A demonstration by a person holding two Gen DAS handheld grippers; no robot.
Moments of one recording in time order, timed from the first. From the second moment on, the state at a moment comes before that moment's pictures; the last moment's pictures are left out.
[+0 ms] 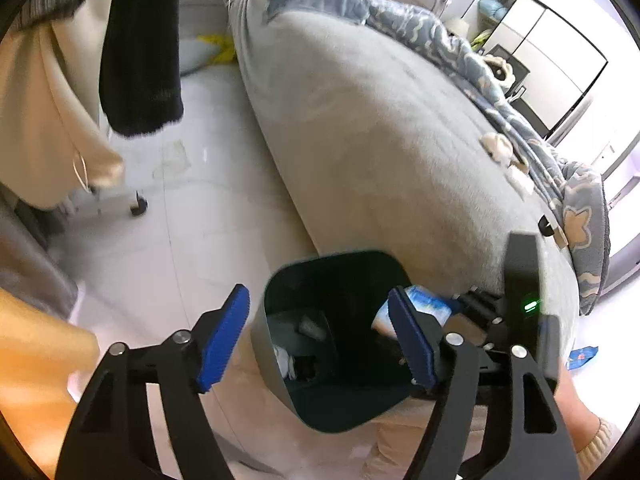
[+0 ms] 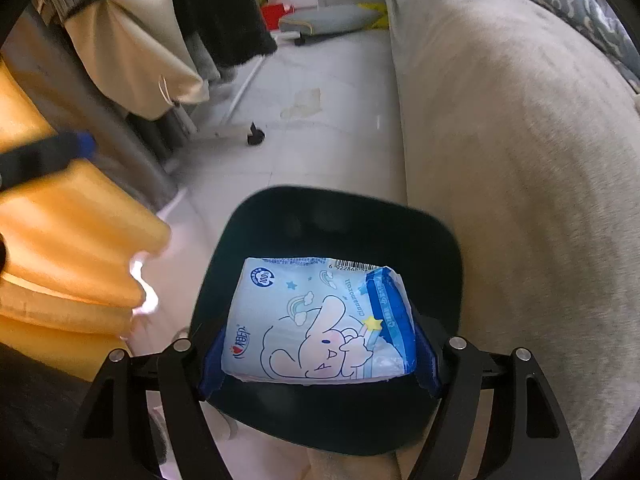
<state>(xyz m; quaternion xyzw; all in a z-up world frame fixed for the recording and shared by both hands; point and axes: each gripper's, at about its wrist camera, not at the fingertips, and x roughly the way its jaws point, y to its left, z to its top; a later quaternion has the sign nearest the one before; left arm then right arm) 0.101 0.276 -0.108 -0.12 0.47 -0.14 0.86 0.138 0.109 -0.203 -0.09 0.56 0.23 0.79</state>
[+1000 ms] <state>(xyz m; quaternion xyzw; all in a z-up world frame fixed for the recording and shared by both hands) 0.084 0.245 -0.018 -0.10 0.32 -0.15 0.93 0.117 0.088 -0.147 -0.10 0.50 0.25 0.82</state>
